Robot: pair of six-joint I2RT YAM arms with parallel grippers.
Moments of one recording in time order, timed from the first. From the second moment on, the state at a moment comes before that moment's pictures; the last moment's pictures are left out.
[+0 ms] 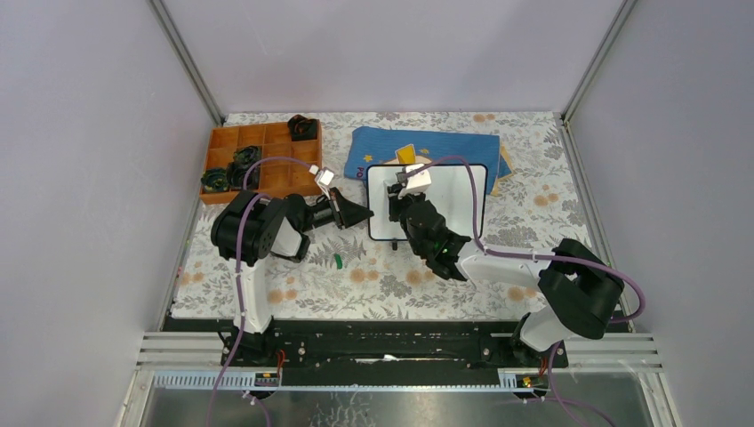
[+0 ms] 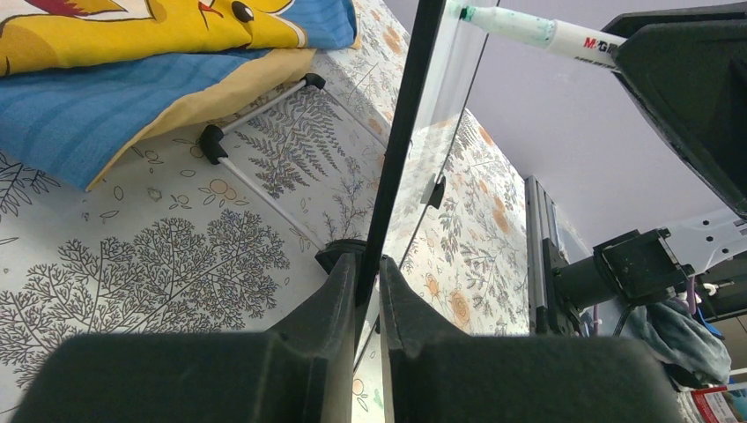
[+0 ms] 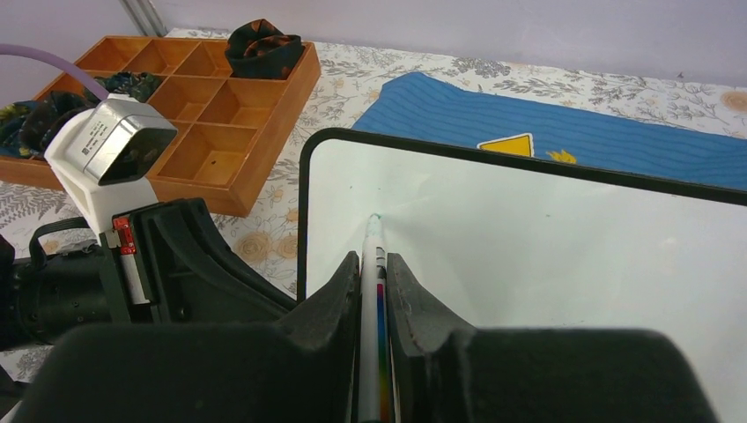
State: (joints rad) left arm -0.23 2.03 0.59 1.50 0.87 -0.79; right arm 0.94 1.52 0.79 0.65 0.61 0.14
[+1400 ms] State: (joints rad) left arm -0.23 2.03 0.59 1.50 0.87 -0.77; right arm 0.92 1.42 0.70 0.63 0.61 0.20
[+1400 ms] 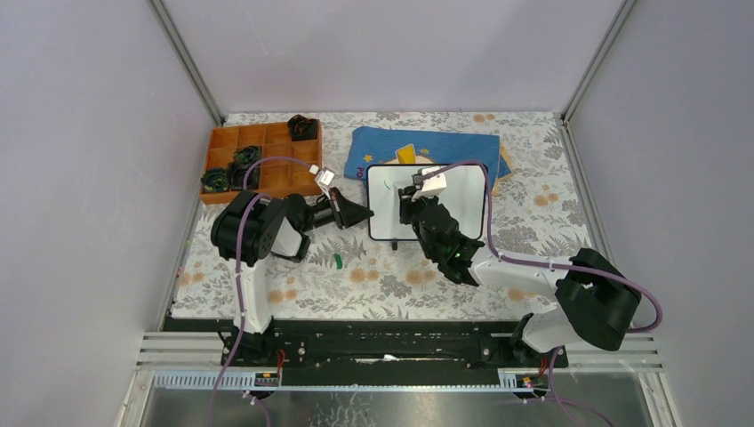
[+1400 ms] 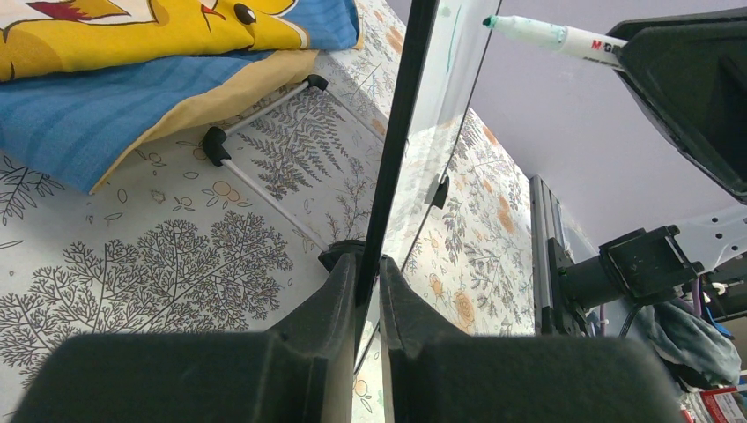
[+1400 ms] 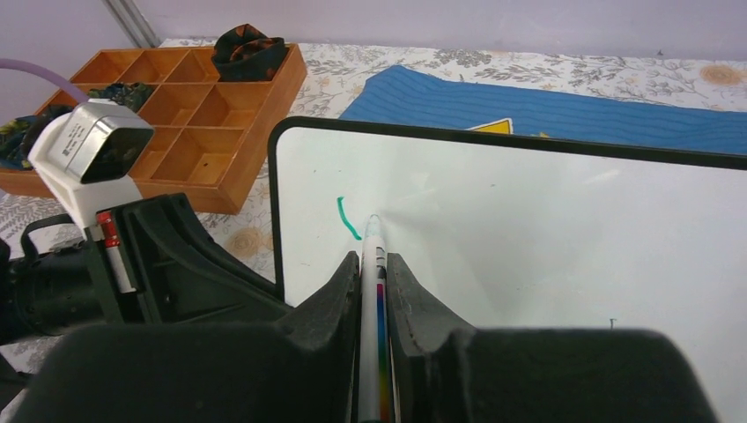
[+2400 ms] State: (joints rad) left arm -0.24 2.03 0.58 1.49 0.87 -0.77; right arm 0.90 1.45 0.72 0.62 0.58 0.23
